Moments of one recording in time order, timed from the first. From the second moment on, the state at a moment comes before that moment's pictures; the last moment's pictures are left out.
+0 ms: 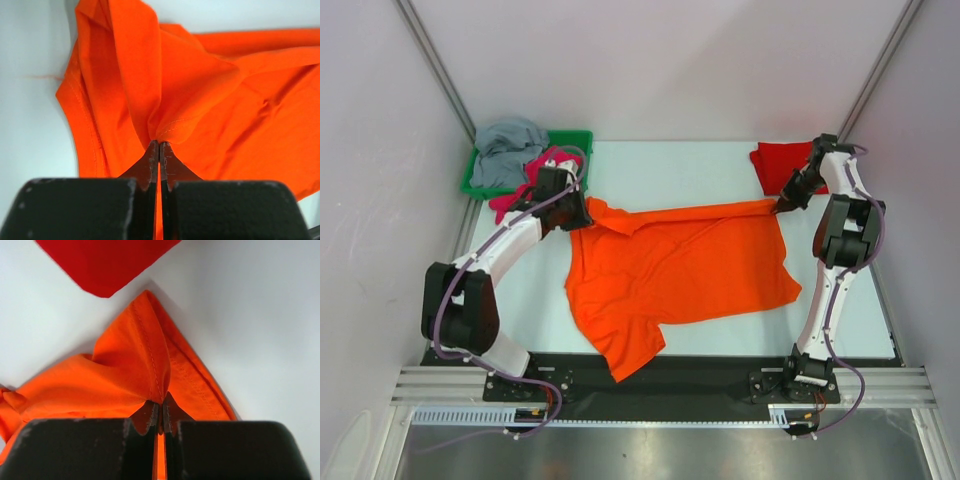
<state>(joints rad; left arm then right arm) -0.25 1.55 1.13 -0.39 0.13 -0.41 -0.20 2.35 2.07 -1.08 -0.34 0.41</state>
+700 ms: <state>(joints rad) -0.25 1.41 1.03 -0.41 0.13 -0.41 -0.18 2.39 2.12 -1.09 -0.34 0.40</state>
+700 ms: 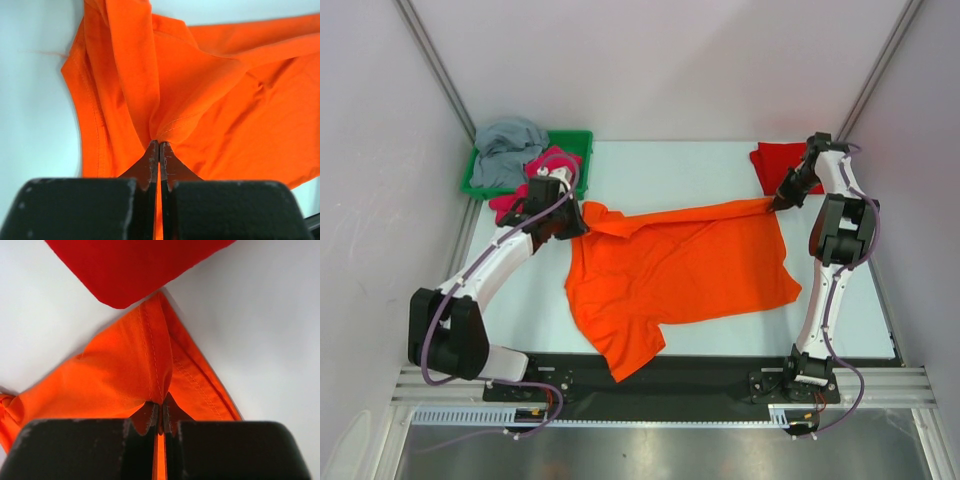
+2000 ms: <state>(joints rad) -0.25 1.41 0.88 -0.38 0.14 -0.42 -0.16 2.40 2.06 -1.14 -0.33 0.39</state>
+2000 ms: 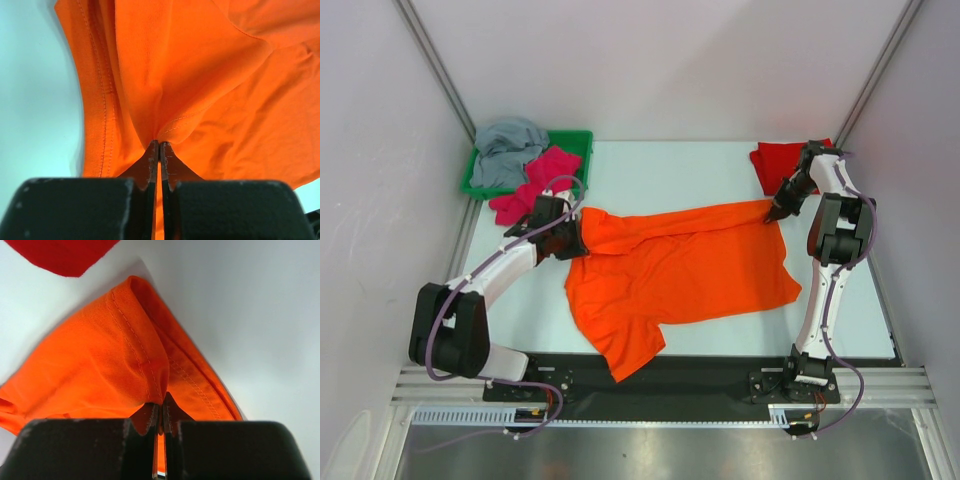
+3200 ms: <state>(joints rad) -0.06 1.88 1.35 -0.32 0.27 -0.48 -0.13 2.35 2.25 -0.97 -0.20 0.37</state>
